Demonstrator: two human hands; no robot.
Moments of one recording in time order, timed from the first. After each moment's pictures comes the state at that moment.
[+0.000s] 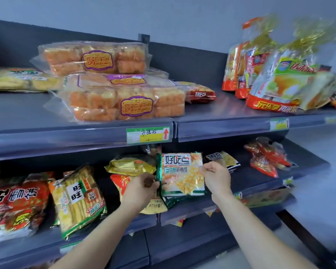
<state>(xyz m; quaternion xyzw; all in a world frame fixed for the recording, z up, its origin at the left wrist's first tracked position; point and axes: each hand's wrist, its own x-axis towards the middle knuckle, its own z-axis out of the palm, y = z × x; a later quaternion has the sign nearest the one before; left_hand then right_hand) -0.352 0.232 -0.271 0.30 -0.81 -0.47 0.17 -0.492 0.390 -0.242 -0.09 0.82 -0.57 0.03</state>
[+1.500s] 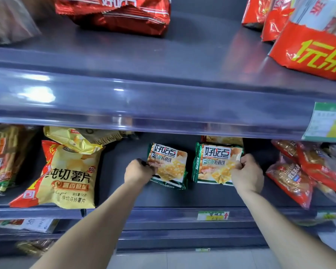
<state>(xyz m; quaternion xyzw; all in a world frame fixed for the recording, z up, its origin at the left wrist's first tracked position) -0.612 0.286 -0.403 0.58 -0.66 -0.46 0.11 -0.814 0.472 -0.370 -0.15 0.95 -0.28 -0.03</state>
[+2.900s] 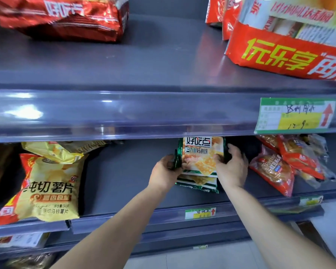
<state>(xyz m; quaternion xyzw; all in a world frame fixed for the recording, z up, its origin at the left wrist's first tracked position) -0.676 0.360 -0.374 0.41 -0.65 -0.62 0.15 -0.816 0.475 -0.363 -0.15 0.91 -0.38 -0.03</state>
